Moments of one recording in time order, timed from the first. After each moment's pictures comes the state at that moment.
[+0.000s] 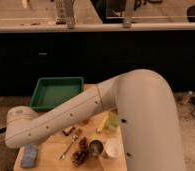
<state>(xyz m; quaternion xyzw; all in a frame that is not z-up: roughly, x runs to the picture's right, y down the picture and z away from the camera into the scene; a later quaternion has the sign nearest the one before) -0.237 0.229 0.688 -0.12 -0.19 -0.88 0.43</state>
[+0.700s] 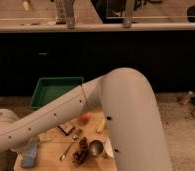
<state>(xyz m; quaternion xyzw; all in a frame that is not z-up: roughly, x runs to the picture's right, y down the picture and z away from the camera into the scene) -0.287 0.257 0.655 -0.16 -0.22 -0.81 0.51</state>
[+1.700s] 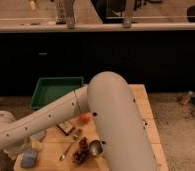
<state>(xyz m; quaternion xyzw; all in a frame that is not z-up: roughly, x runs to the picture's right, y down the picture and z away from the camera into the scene) -0.334 0.295 0.685 -0.18 -0.28 -0.75 0.57</state>
